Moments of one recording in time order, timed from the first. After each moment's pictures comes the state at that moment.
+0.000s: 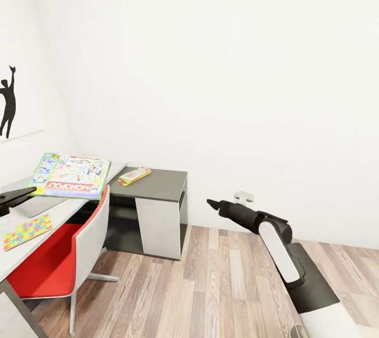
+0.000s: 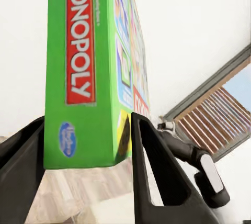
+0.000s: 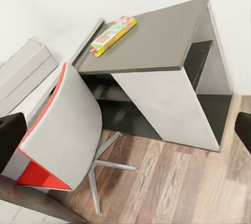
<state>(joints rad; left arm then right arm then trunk) -0.56 0.76 0.36 -1.01 0.58 1.04 -1.45 -0.53 -0.06 0.21 -1.41 -0.72 0.70 -0.04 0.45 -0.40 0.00</state>
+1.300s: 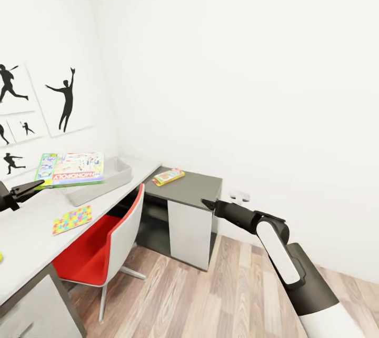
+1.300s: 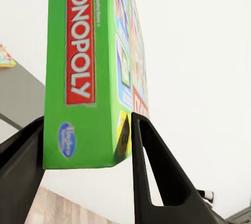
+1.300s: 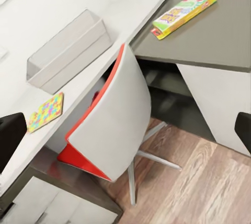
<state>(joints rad) -0.61 0.69 0.38 -0.97 0.92 1.03 -0.90 -0.53 -0.07 0.25 -1.45 -0.79 0.71 -0.07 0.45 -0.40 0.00</state>
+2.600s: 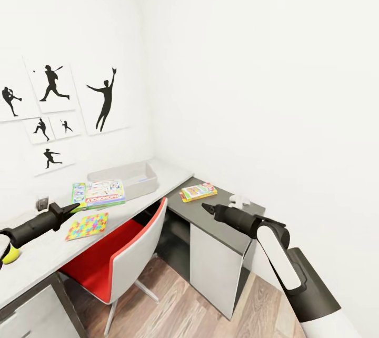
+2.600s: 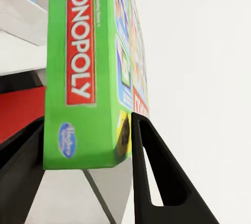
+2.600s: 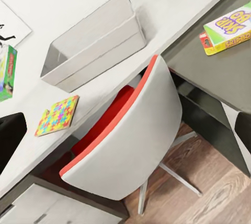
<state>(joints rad) -0.61 0.46 0.36 -0.82 0.88 0.83 -0.59 -0.51 -0.07 0.25 -1.45 -0.79 0.71 -0.07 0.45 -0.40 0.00</state>
